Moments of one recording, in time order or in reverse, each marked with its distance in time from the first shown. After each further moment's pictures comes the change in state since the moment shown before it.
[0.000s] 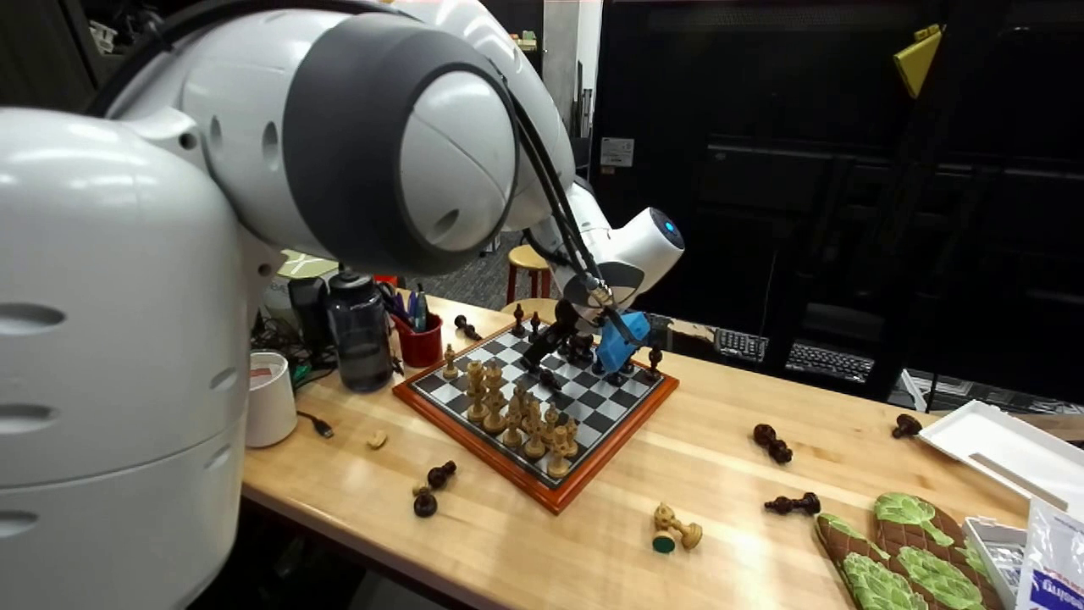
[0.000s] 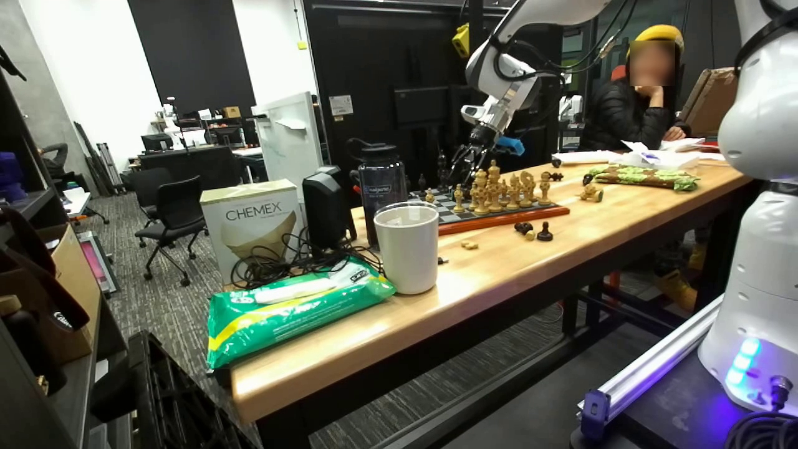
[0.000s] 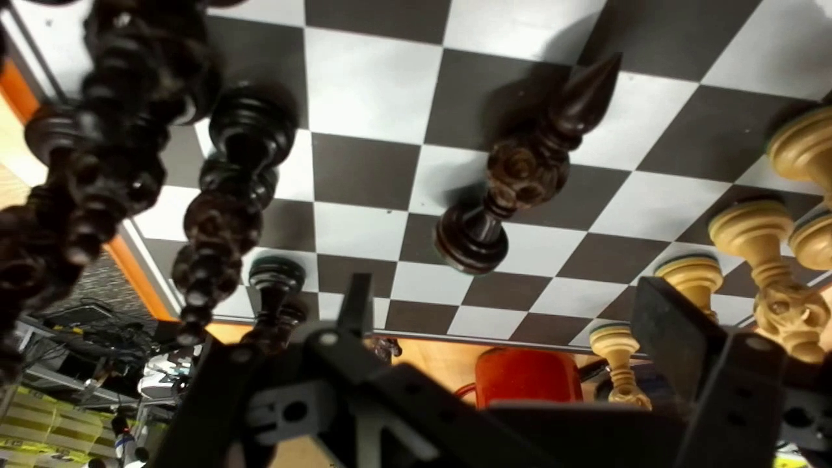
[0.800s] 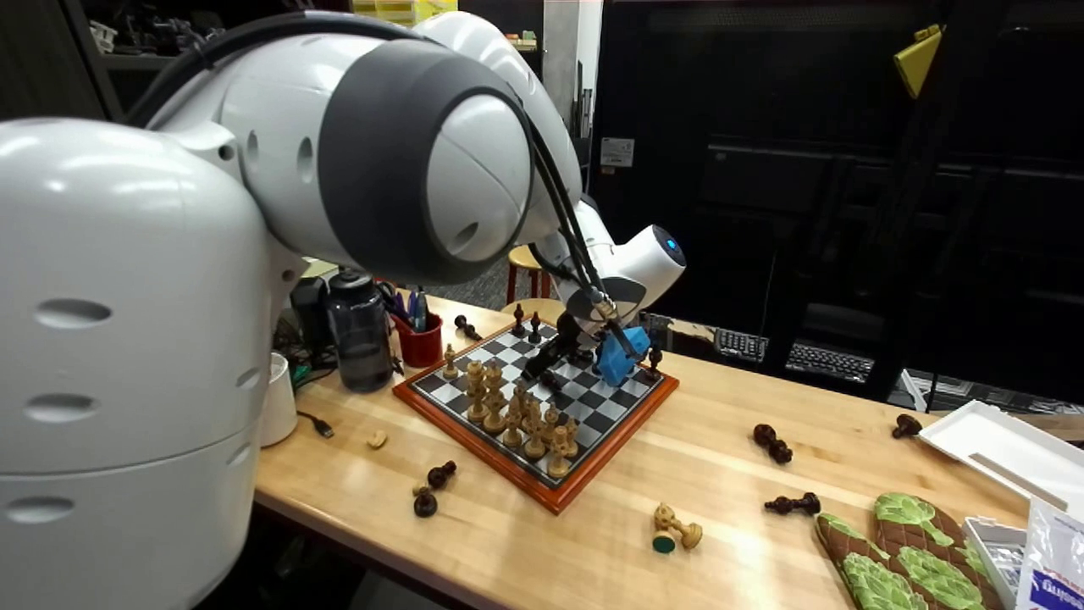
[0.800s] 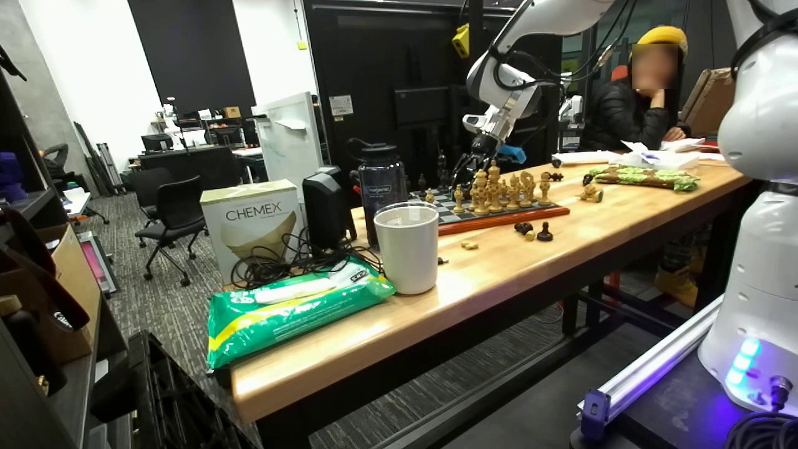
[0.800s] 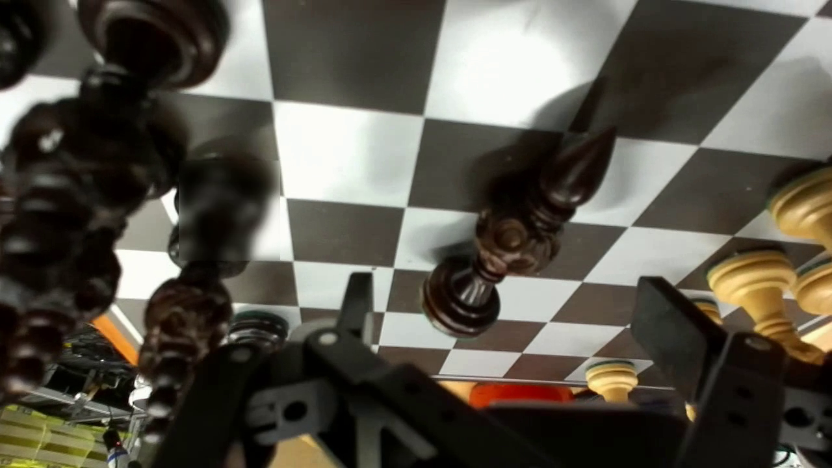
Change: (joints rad) arm -0.001 0.042 -0.007 0.004 0.002 -0.001 -0.011
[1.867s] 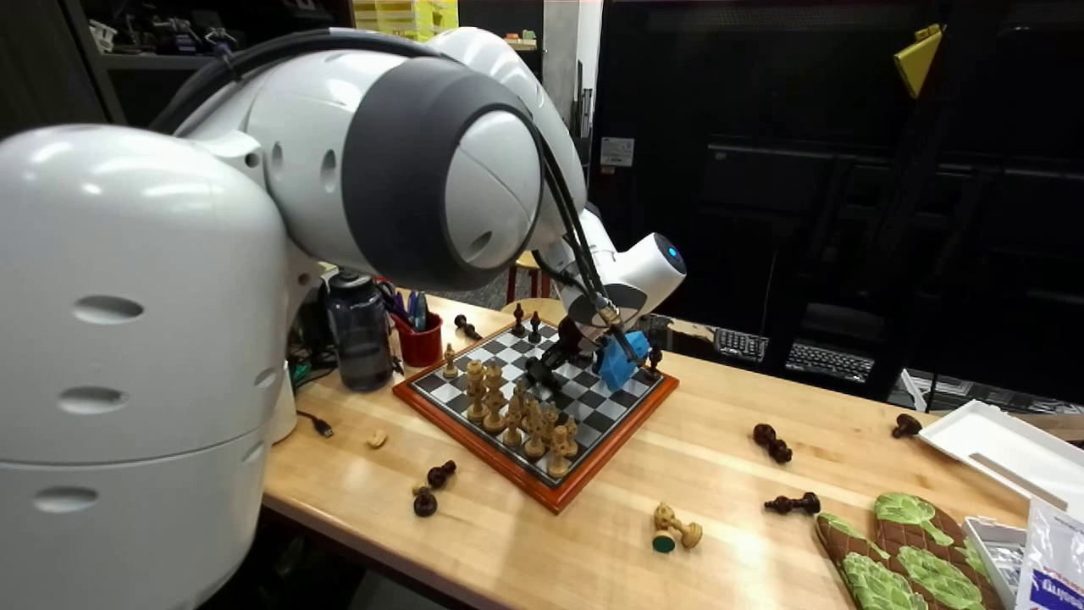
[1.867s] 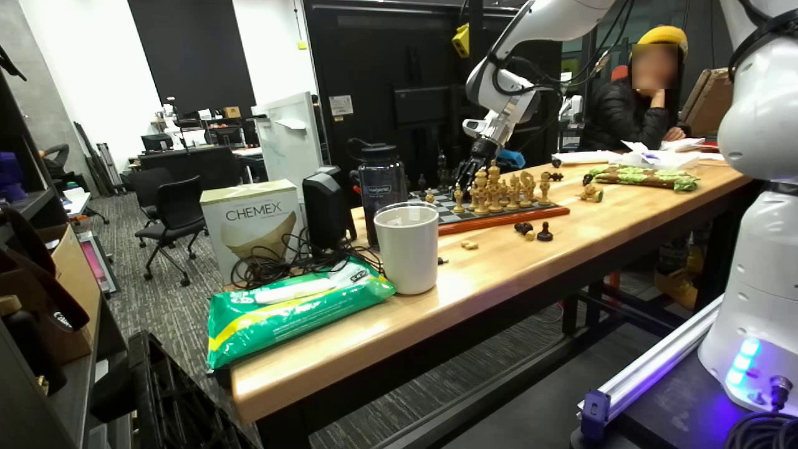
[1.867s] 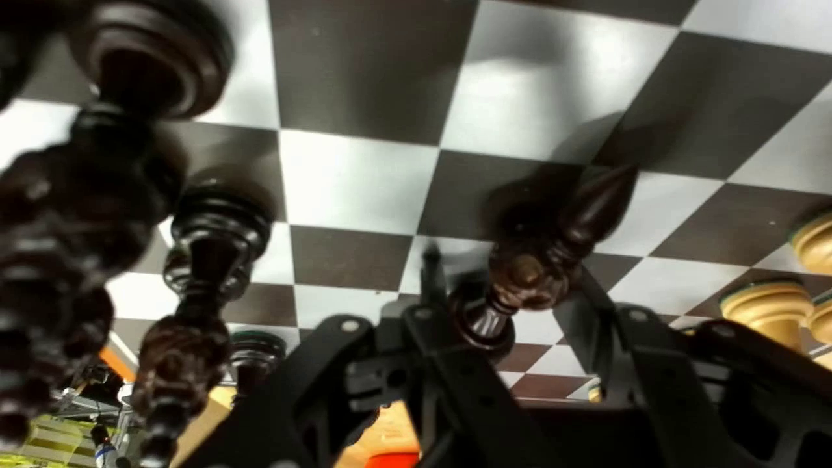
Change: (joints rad) arm -0.002 0.031 0.000 0.017 0.007 -0.001 -0.033
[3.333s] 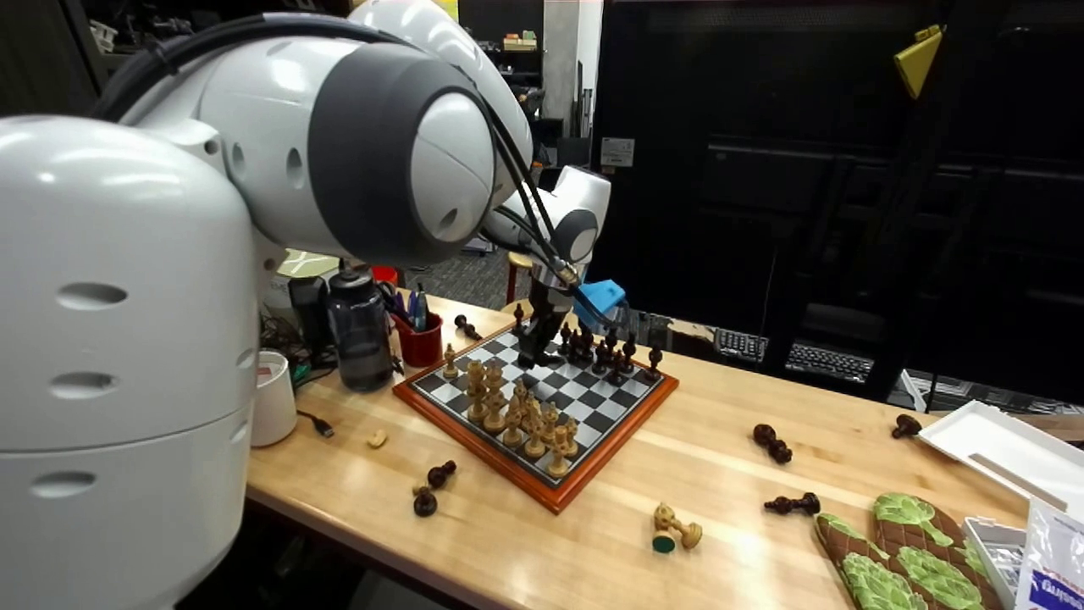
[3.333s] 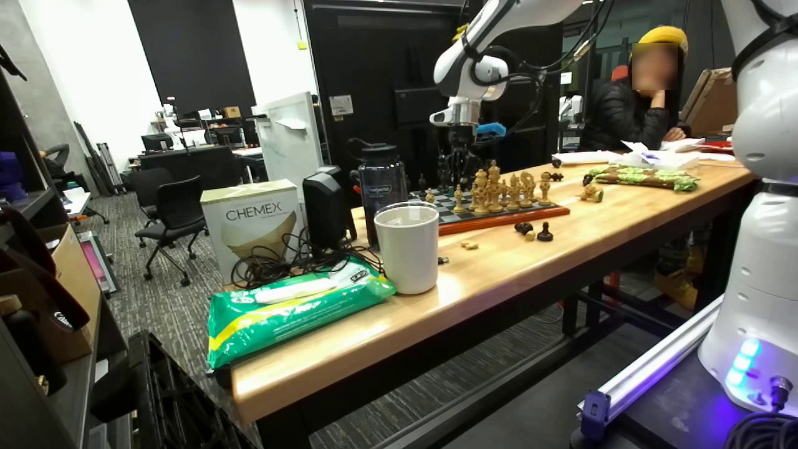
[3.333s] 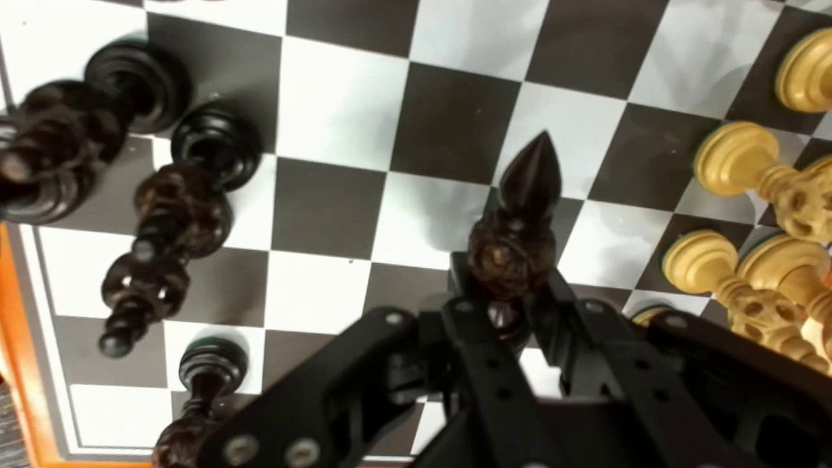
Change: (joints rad) arm 0.145 -0.029 0.001 0.110 -0.552 -0.070 0.489
